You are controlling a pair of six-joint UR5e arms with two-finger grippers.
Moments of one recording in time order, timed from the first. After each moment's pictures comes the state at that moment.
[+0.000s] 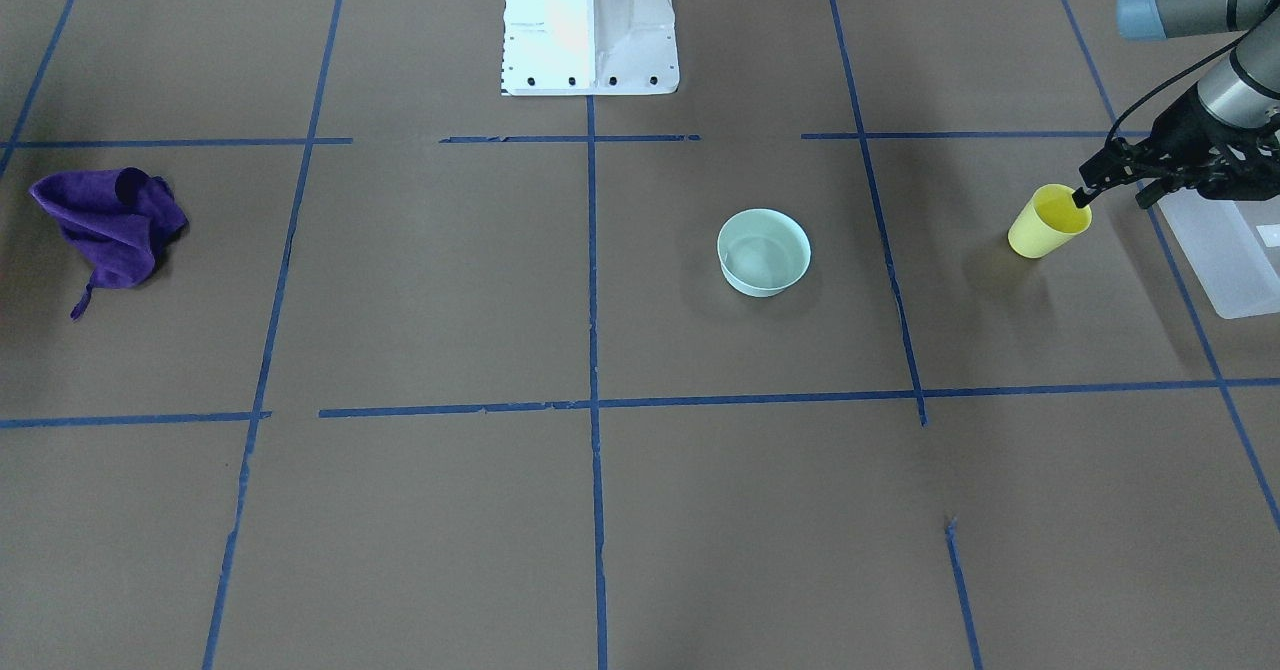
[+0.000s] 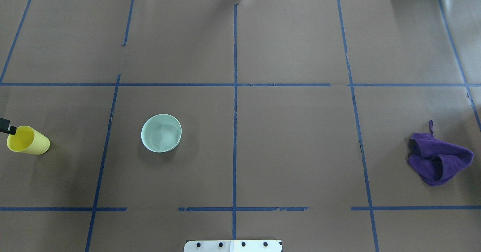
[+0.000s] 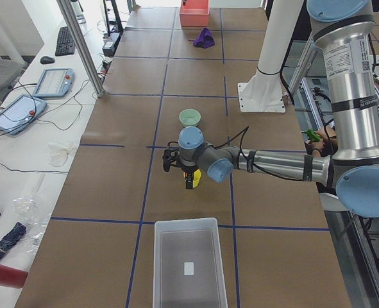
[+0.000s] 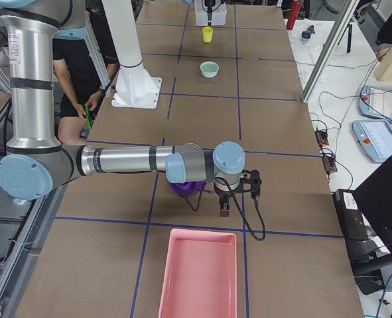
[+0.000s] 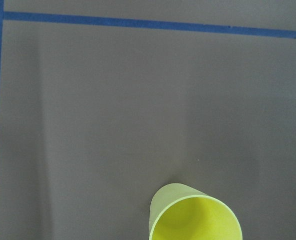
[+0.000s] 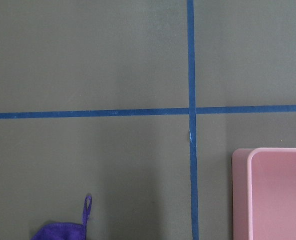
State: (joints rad) left arm -1.07 -1.34 -1.77 -2.20 -2.28 -0.78; right arm 1.55 -1.61 1.69 -1.52 2.43 0.14
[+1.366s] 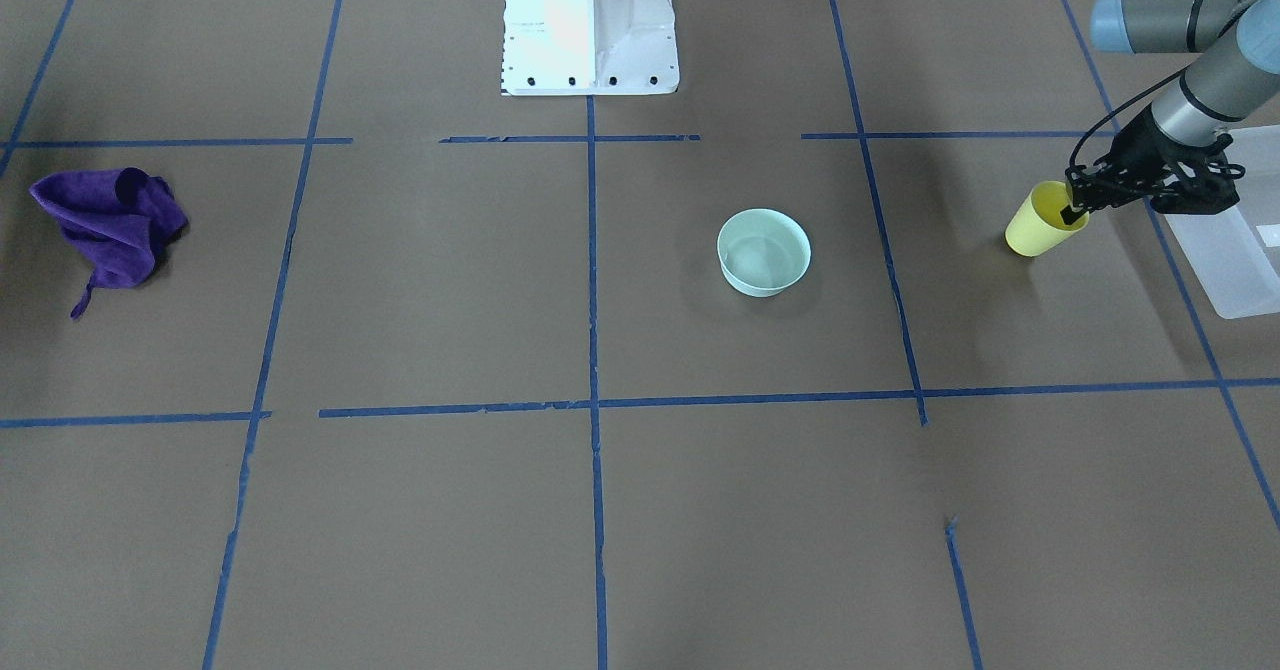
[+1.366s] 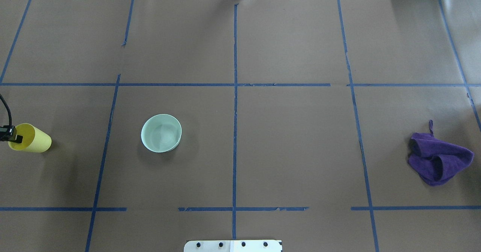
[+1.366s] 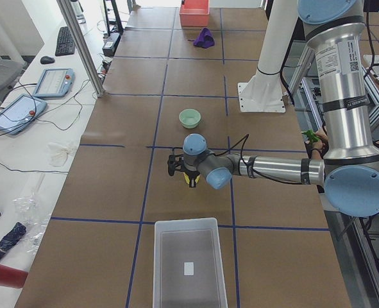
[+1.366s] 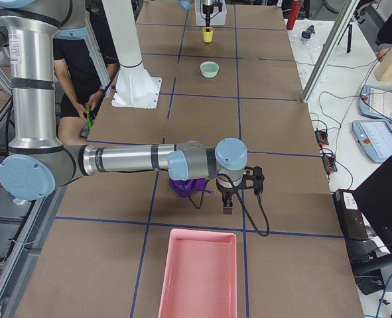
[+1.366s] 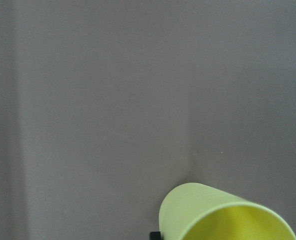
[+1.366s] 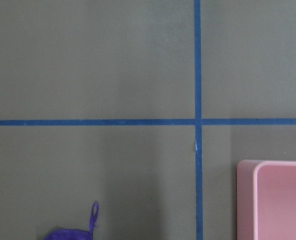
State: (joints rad) left arm -0.98 -1.35 -1.75 -2.29 -2.24 -0.87; right arm 1.55 -1.59 1.70 -1.52 2.43 0.14
